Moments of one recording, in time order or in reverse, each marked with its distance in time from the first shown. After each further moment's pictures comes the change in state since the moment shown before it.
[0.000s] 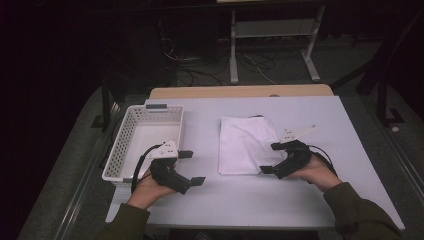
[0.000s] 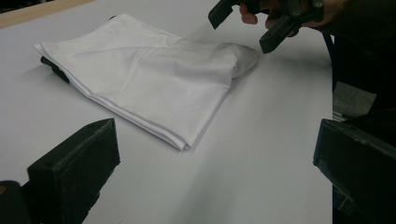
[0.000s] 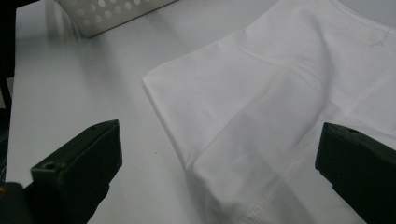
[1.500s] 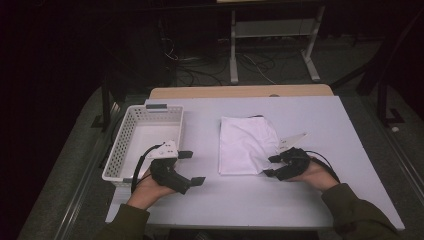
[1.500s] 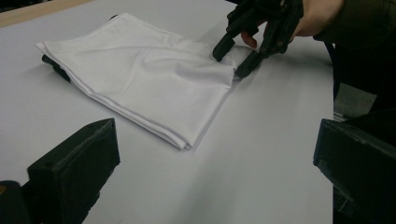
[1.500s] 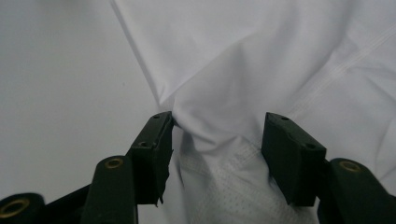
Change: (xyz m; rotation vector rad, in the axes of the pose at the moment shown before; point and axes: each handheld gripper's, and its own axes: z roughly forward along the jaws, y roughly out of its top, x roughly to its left) left arm -0.001 -0.001 0.000 0.000 0.005 -0.006; right arm -0.004 -0.025 0.017 0.195 -0.056 -0.101
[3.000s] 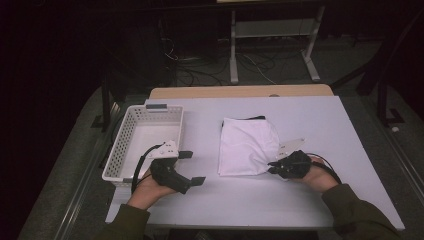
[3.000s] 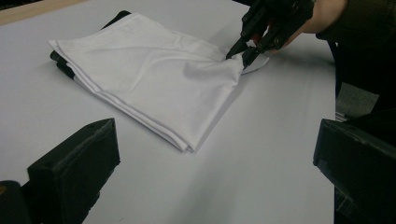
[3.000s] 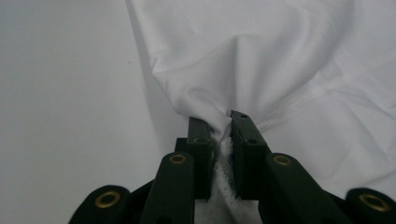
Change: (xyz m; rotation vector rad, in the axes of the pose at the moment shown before) left arm 0.000 0.000 0.000 0.009 0.006 -0.003; right arm 0.008 -0.001 -0.007 0.020 -0.041 -0.145
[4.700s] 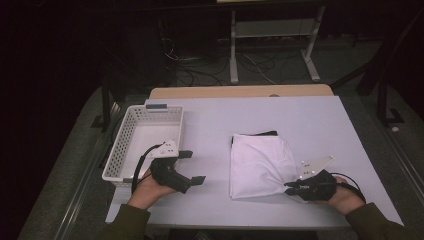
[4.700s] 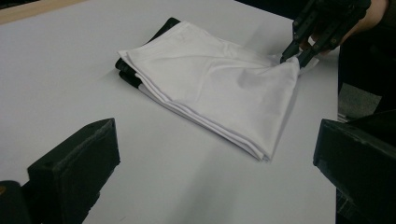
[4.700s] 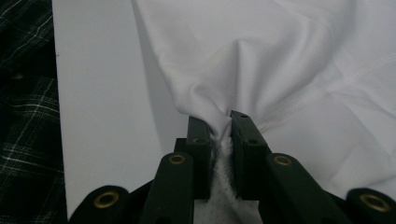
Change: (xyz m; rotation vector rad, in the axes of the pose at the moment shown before) left arm 0.001 0.000 0.000 0.003 0.008 -0.005; right arm 0.037 -0.046 -0.046 -0.036 0.107 0.048
